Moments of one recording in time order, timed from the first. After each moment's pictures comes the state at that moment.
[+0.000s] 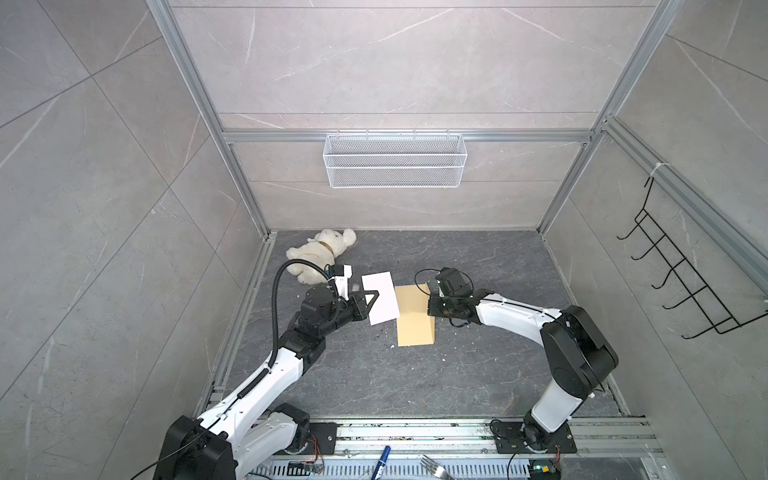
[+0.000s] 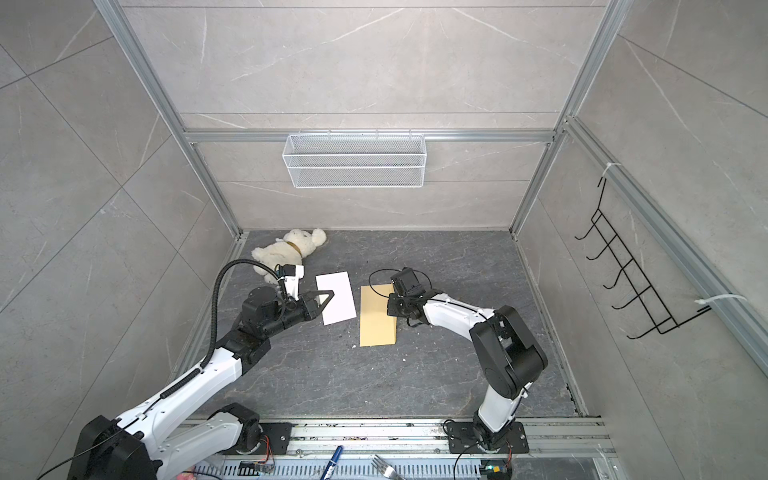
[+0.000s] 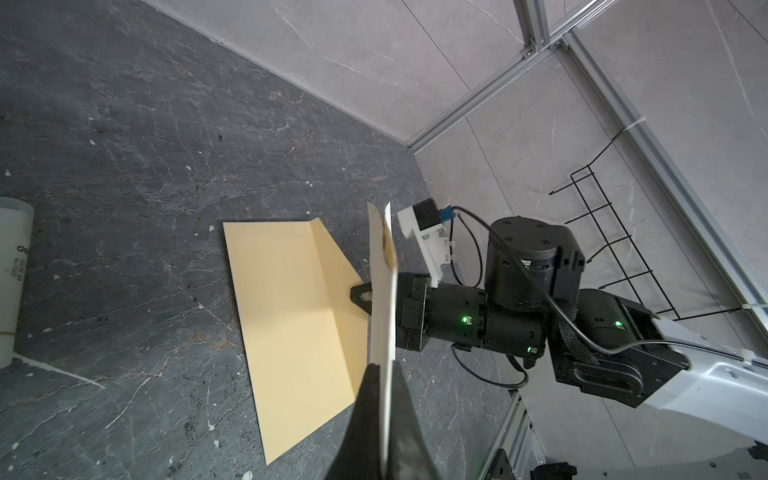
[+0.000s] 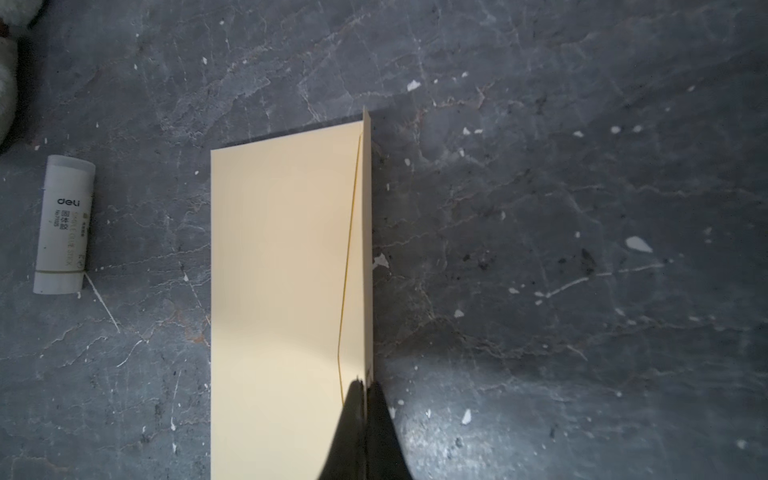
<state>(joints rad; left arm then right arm) -0.45 1.03 0.60 0.16 0.41 -0.74 0.56 1.73 1.03 -0.26 0.01 0.59</state>
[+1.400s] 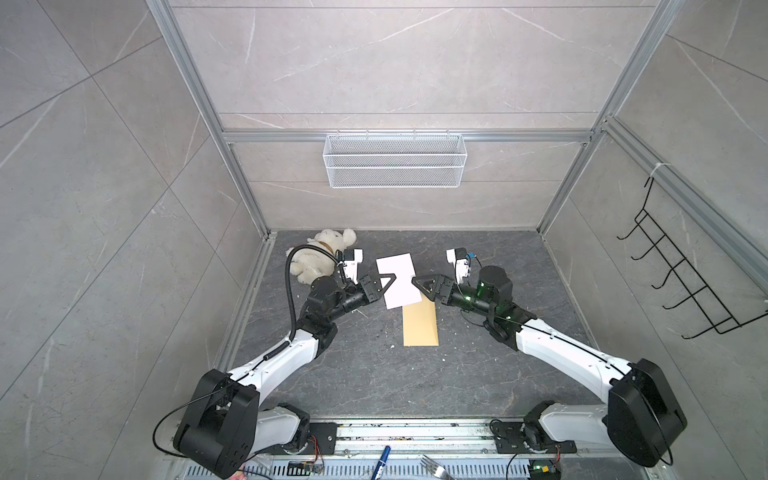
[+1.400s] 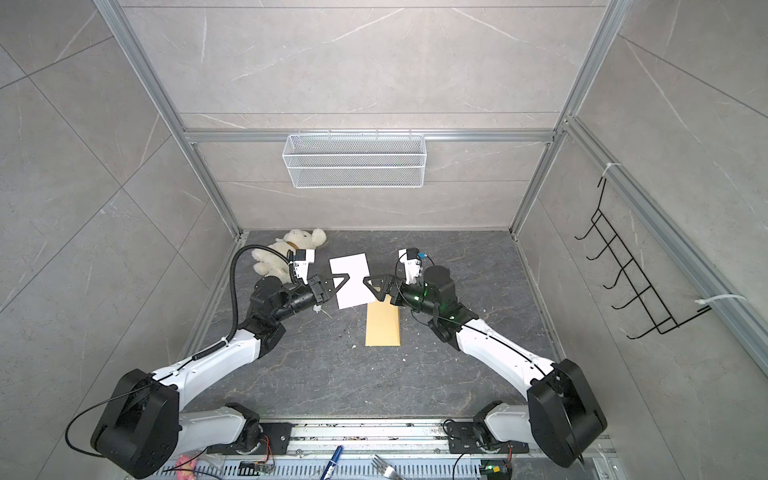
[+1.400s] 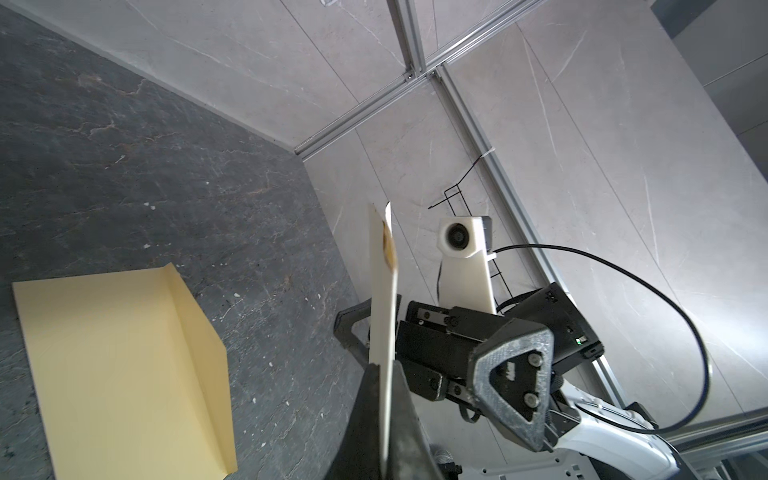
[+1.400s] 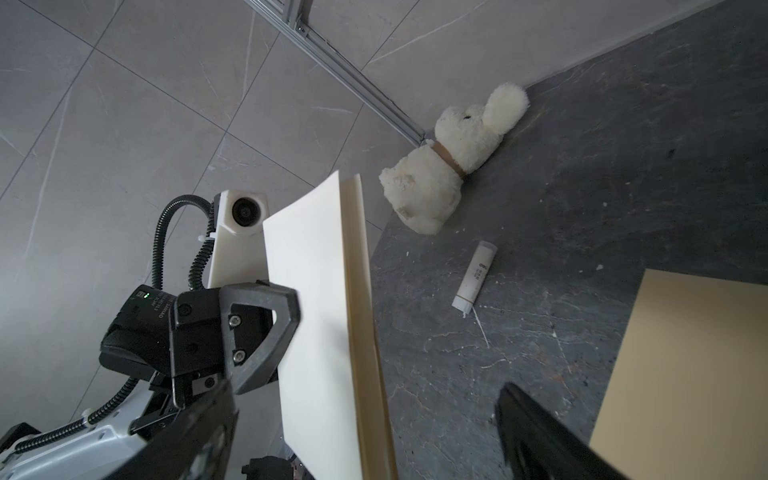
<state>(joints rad) -0.46 1.26 0.66 0.66 0.63 -1.03 0.54 1.33 0.80 0.37 -0.52 0.86</state>
